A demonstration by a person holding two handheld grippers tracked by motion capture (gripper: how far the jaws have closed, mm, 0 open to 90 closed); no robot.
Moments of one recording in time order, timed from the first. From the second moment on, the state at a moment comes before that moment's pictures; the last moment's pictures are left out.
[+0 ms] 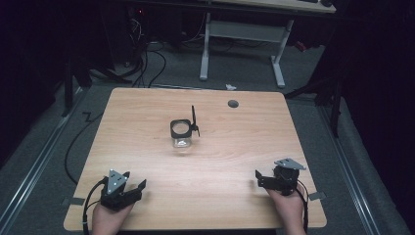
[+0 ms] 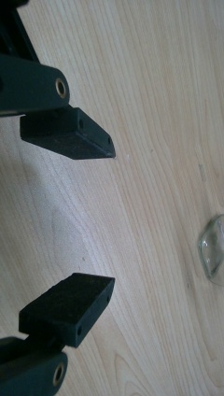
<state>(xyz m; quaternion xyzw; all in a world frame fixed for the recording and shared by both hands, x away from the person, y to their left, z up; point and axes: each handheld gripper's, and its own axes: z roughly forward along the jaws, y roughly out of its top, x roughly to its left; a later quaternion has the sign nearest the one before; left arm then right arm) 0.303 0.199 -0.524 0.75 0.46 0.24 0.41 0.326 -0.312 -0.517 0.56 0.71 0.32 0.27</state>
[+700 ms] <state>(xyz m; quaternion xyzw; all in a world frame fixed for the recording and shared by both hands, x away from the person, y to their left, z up) 0.345 0.170 -0.512 0.74 0.48 0.24 0.40 0.306 -0.307 -0.517 0.54 0.71 0.38 0.25</state>
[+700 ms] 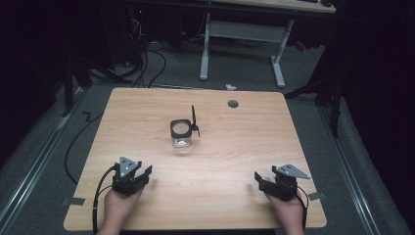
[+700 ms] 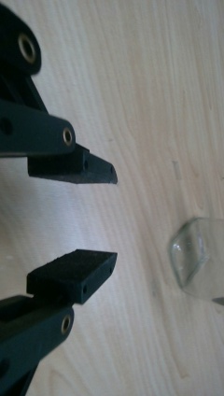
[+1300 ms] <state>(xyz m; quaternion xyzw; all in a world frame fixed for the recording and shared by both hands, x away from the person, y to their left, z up) 0.450 0.122 -0.503 0.74 0.47 0.29 0.38 0.302 -0.301 -0.518 0.51 0.73 0.40 0.23</state>
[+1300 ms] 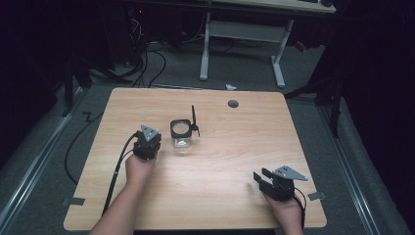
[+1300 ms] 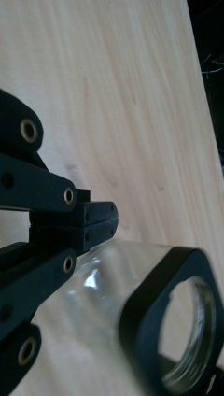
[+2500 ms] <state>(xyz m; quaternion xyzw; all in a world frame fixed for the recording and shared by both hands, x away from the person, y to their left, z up) 0.495 0.073 -0.517 0.76 0.42 0.25 0.43 0.300 -0.298 -0.520 0.50 0.73 0.41 0.21</state>
